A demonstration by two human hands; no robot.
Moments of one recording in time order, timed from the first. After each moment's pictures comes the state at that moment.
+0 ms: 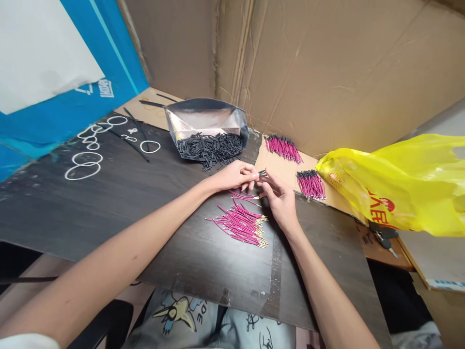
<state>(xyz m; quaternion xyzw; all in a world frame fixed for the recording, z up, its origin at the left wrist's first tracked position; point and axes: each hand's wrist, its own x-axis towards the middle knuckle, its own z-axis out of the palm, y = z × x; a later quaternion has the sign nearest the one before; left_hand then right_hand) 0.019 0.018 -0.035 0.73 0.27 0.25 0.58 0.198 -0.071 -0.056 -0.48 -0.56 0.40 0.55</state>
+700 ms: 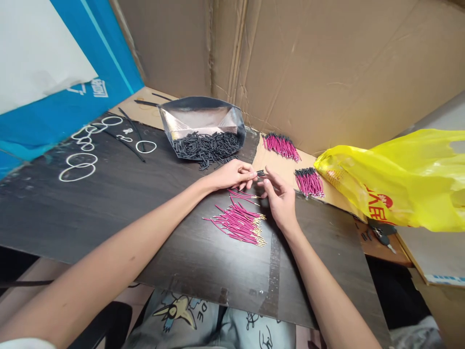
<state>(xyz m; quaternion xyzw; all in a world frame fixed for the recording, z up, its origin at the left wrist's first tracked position) 0.019 0.018 -0.031 0.72 0.27 0.24 0.59 0.202 -0.074 -0.054 -0.48 -0.56 0.36 0.57</state>
